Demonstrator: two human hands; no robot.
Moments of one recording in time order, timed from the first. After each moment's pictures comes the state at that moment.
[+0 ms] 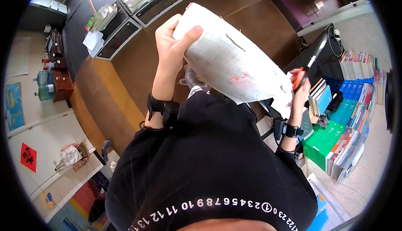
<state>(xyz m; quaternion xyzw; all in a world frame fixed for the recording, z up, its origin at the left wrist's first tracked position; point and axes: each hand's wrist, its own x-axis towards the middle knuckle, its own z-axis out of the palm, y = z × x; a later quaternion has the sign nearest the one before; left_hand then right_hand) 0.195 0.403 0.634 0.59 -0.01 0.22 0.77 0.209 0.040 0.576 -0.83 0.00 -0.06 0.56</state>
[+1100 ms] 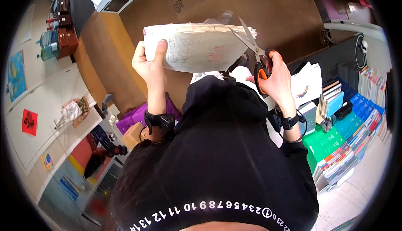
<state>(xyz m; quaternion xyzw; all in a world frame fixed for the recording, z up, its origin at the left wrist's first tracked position) 0.073 0.414 0.551 0.66 0.29 0.34 0.61 0.192 0.135 0.561 -0.91 -0.22 0.20 0.27</state>
